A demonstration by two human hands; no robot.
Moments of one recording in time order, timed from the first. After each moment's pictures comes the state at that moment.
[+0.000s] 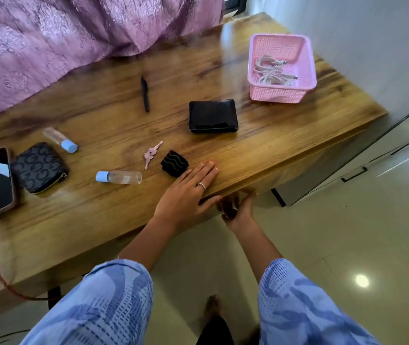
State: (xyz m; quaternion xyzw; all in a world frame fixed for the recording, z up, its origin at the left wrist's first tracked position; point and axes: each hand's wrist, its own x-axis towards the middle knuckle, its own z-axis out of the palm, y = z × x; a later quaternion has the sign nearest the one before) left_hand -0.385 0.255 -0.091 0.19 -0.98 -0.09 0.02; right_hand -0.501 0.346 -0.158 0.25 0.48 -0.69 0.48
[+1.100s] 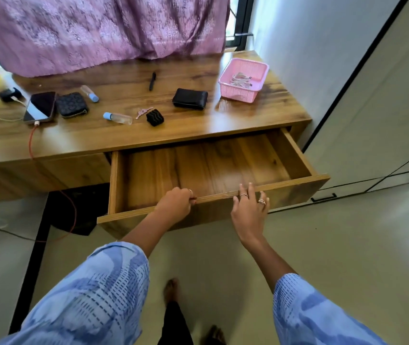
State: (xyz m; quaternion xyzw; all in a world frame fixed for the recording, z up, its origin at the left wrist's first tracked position) left_hand -0.381 0.512 -0.066 0.44 -0.87 -0.22 -0.04; right_hand -0.535 0.617 -0.103 -0.43 0.89 -0.17 0.06
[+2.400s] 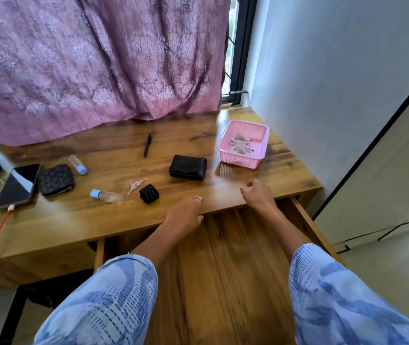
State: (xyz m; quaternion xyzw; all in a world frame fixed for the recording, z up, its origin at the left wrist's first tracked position) left_hand -0.477 0.339 -0.020 0.40 -0.90 -0.15 0.03; right_hand -0.677 0.395 -0.014 -0.37 0.86 -0.29 0.19
